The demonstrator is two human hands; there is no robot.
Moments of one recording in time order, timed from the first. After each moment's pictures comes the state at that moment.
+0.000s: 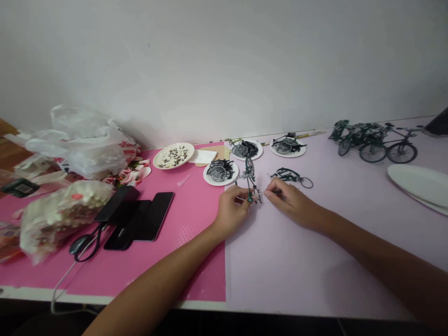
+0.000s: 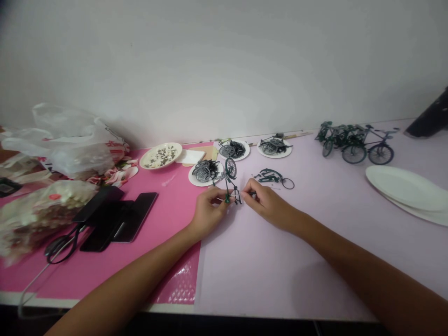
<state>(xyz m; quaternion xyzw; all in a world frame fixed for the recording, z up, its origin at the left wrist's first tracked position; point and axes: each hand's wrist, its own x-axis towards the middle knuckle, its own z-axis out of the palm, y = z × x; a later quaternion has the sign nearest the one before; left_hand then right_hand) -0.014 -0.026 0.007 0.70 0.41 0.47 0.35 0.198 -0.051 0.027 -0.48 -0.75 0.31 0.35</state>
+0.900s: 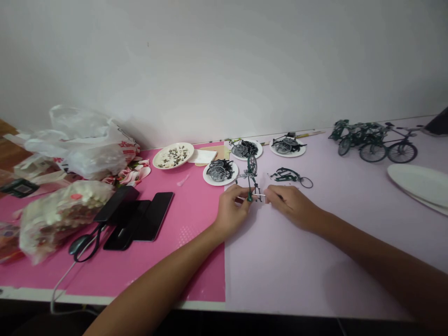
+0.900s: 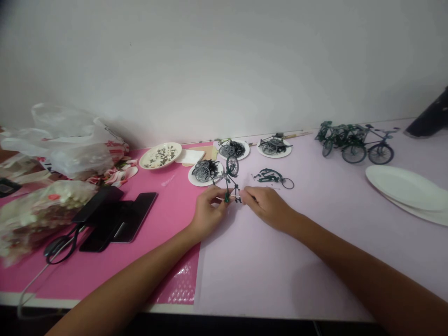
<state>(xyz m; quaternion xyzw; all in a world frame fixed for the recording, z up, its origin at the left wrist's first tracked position) -0.014 -0.029 0.009 0.71 0.41 0.47 0.34 0.194 -0.054 0.030 -0.50 -0.77 0.24 0.31</state>
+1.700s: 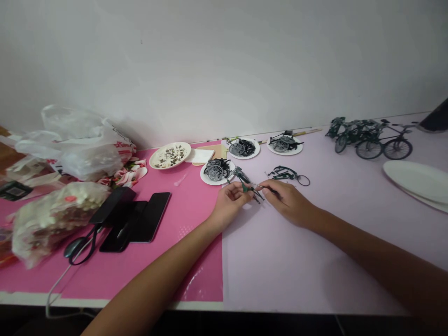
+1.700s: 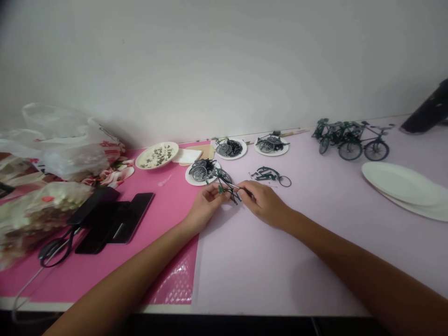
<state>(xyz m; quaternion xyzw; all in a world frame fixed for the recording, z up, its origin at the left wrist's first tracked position) -0.013 -0.017 0.011 0.54 0.33 0.45 0.62 0.194 -0.050 0.021 -0.48 -0.77 0.21 0.37</state>
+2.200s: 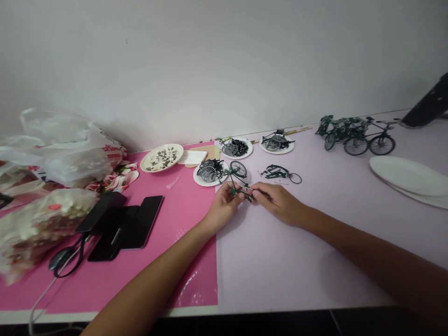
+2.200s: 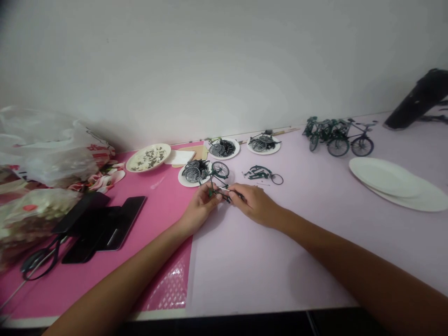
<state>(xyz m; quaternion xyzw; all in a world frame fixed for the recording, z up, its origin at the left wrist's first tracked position) -0.014 -0.014 0.005 0.58 0.30 0.43 0.63 0.191 -0.052 0.023 -0.46 -0.77 0.26 0.35</state>
